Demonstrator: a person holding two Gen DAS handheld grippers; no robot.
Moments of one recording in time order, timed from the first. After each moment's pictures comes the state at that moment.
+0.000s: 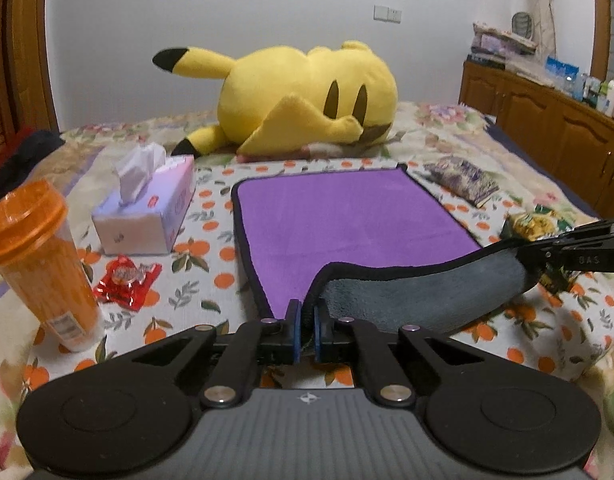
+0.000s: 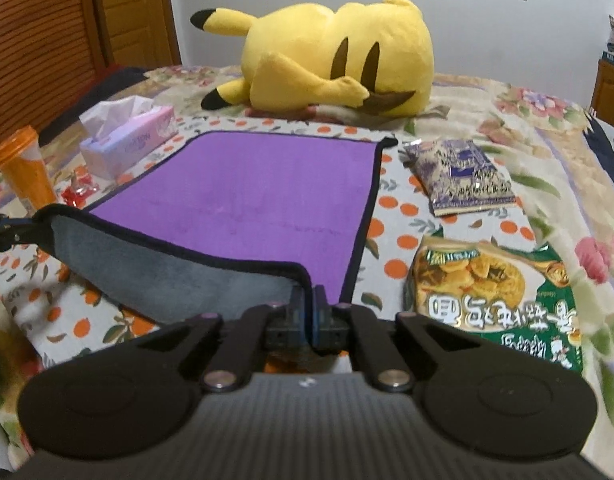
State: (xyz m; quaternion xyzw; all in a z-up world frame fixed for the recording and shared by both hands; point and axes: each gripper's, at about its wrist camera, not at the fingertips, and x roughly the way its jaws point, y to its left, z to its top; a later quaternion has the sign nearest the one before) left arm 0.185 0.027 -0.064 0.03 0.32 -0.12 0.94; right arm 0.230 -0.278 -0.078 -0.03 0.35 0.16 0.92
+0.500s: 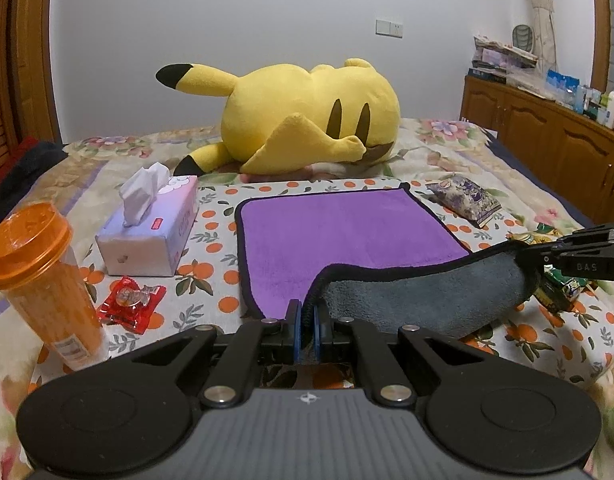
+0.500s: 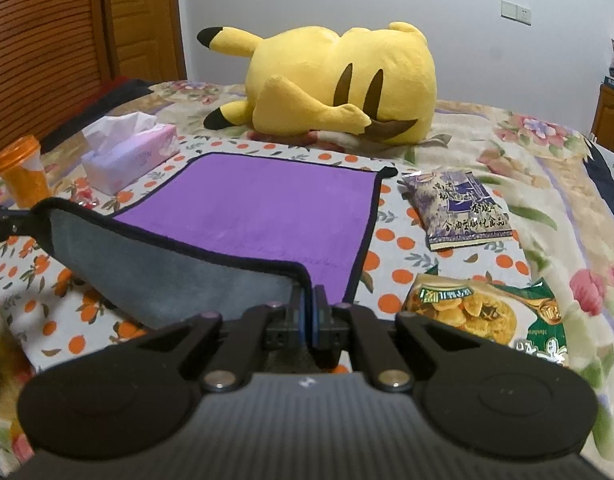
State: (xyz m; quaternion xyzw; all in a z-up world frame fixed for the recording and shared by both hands) left arm 0.193 0.029 -0.057 0.03 0.30 -0.12 0.95; right arm 0.237 -0.278 -0.072 -0.04 0.32 0.16 0.93
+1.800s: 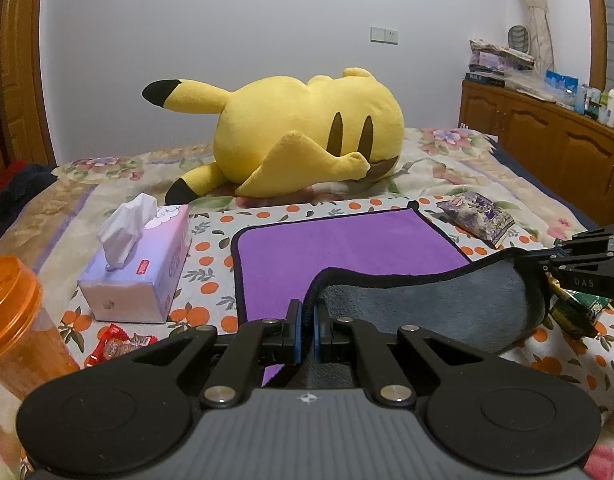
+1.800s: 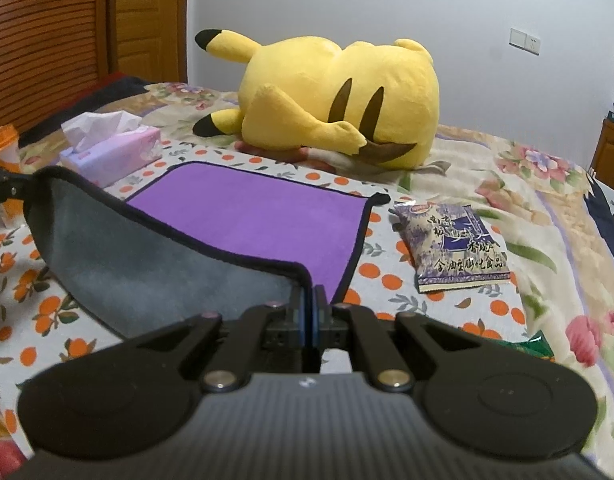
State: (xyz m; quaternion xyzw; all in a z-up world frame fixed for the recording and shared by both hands) left arm 0.238 0.023 -0.056 0.05 0.28 -0.12 0.95; right arm 0.270 -0.279 -0.081 -0.08 0.29 0.16 0.94
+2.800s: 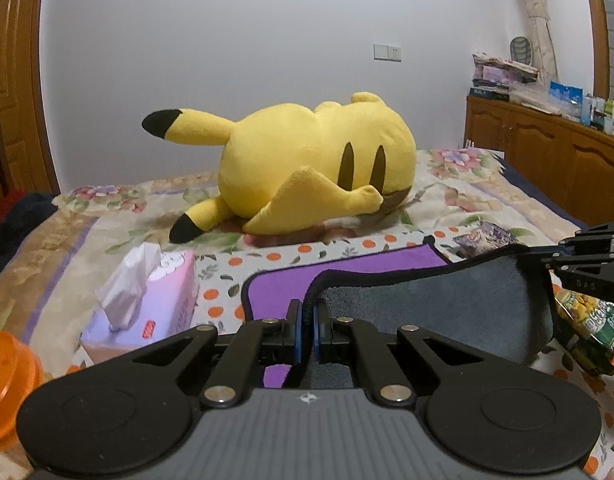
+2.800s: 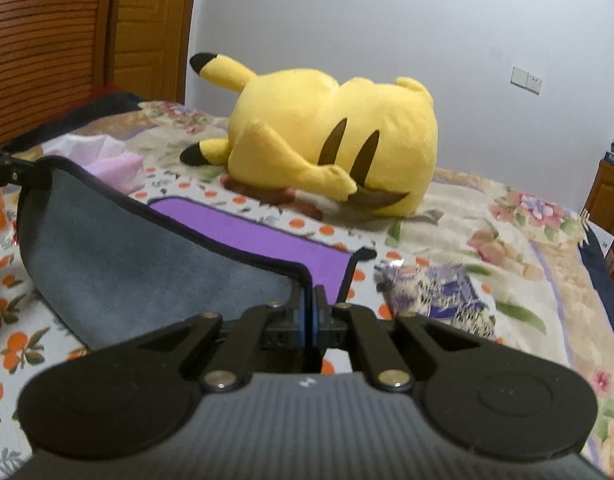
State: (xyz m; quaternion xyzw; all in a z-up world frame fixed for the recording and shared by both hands) left arm 0.276 0.023 -0.036 0.06 0.25 -0.12 0.96; right arm 0.303 -0.275 -0.062 -0.11 0.24 0.16 0.95
